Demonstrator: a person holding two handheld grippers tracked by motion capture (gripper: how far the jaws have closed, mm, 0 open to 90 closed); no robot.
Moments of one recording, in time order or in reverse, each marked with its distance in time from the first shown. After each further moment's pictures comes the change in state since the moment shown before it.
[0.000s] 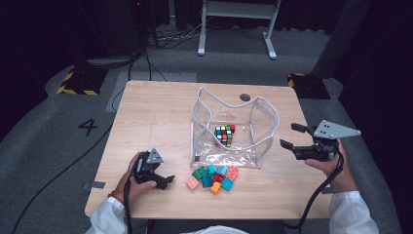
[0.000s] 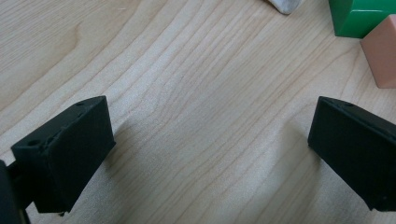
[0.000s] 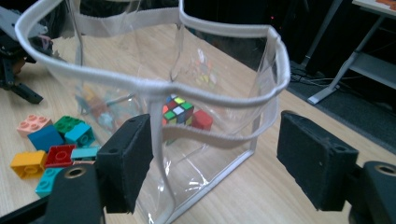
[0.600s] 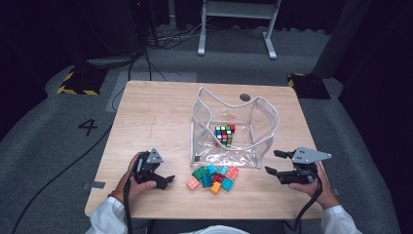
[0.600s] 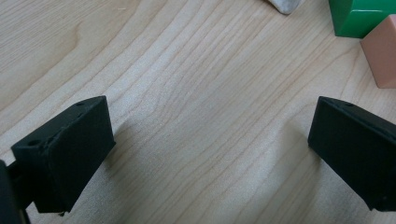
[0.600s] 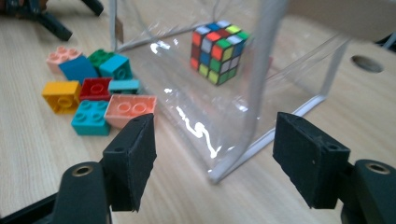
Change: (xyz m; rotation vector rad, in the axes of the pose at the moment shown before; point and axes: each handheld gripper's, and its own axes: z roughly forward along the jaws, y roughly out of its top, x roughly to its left) left arm 0.000 0.000 0.000 0.001 -0.001 0.000; right arm 0.048 -0.066 0.035 0.115 0.105 0.019
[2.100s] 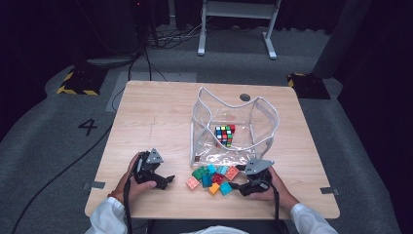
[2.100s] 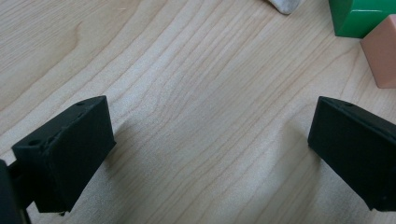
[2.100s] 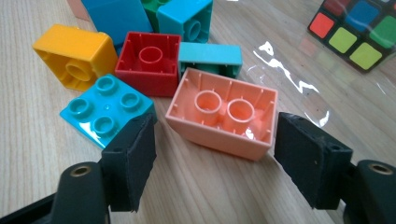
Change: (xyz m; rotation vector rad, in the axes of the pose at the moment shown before) left arm 0.000 0.000 0.000 0.001 0.001 0.000; right arm 0.057 -0.007 0.109 0.154 0.147 -0.099
